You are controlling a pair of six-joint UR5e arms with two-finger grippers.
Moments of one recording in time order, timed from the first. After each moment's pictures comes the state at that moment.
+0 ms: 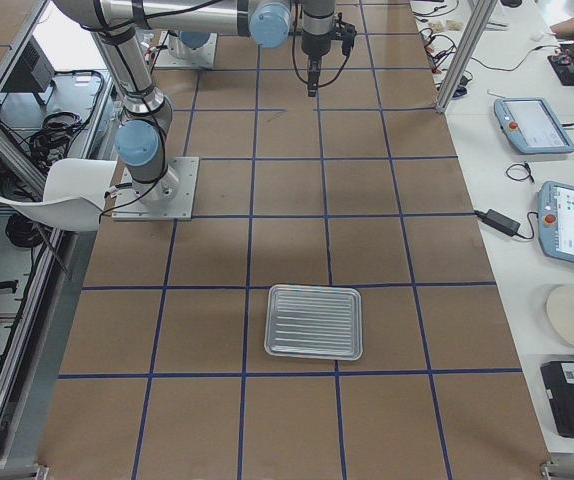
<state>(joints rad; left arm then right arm) -1.02 -1.95 -1.86 -1.07 1.67 0.71 1.53 -1.57 1.62 -1.63 -1.52 0.07</state>
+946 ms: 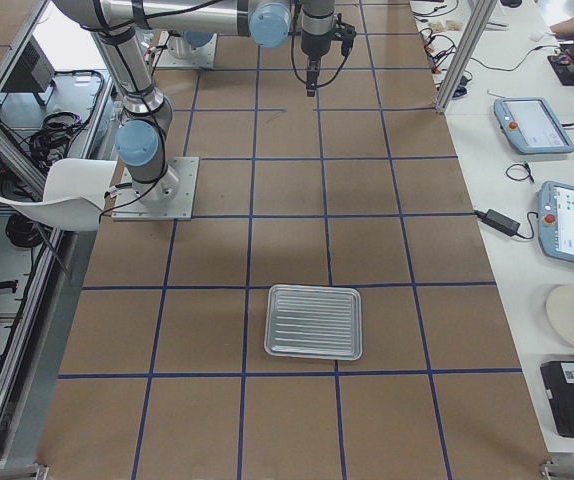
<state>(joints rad) -0.97 -1.95 -1.88 -1.04 1.70 0.76 1.53 -1.57 1.62 -1.63 -1.52 0.10</state>
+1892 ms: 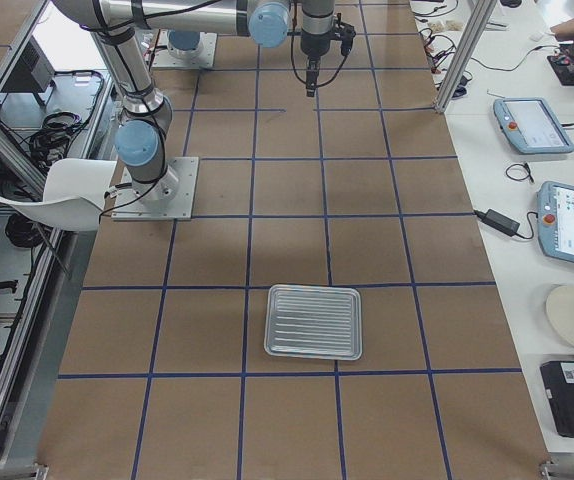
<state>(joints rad) -1.35 -1.70 -1.53 -1.68 1.56 0.14 1.53 -1.57 1.62 -1.63 -1.54 0.10</state>
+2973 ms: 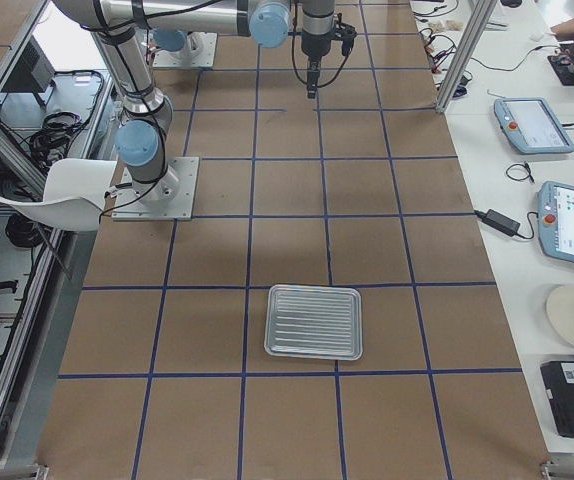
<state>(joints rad) -1.58 -1.53 -1.55 -1.60 1.56 0.02 1.53 -1.57 1.62 -1.64 -1.56 0.10</state>
